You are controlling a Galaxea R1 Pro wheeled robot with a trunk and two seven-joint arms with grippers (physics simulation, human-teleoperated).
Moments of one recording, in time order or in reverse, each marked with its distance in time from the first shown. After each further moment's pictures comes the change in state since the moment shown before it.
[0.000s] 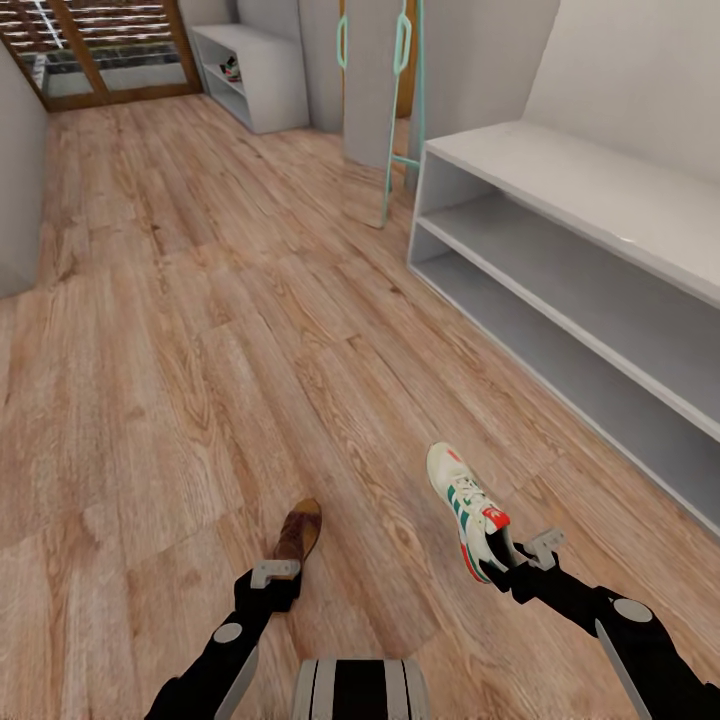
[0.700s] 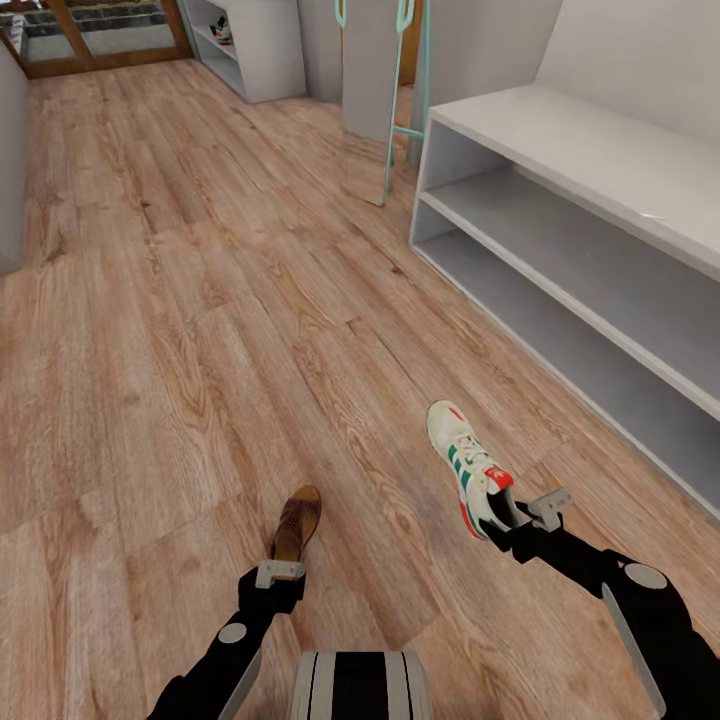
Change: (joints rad) left arm 0.000 -0.003 -0.023 -0.001 -0.044 0.000 0.001; right arm 0.000 0.002 -0.025 -0.273 -0.011 0.141 0.001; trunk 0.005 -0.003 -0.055
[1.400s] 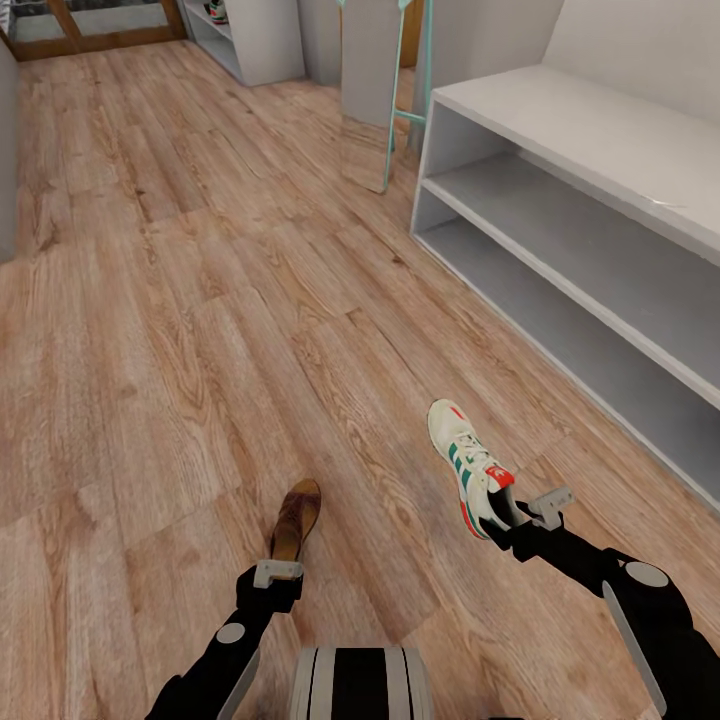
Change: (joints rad) left arm 0.000 0.003 0.009 0.000 -0.015 -0.004 0.001; right arm 0.000 0.002 -0.004 -0.015 -0.006 0.026 0.000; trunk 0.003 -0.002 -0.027
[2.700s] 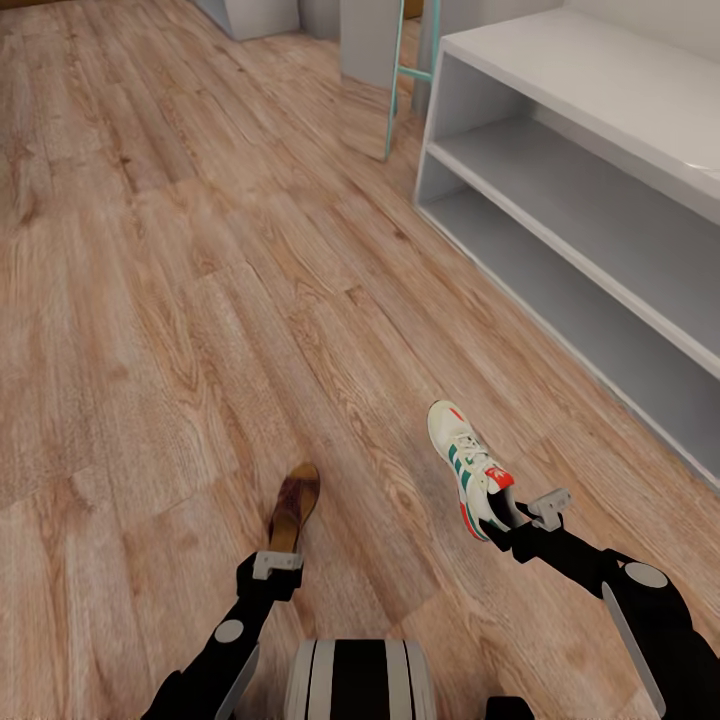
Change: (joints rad) left arm -0.006 0.005 -0.005 -0.009 -0.007 -0.084 0.001; right arm 0.001 0.002 0.001 0.003 0.002 0.001 0.000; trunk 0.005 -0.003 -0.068
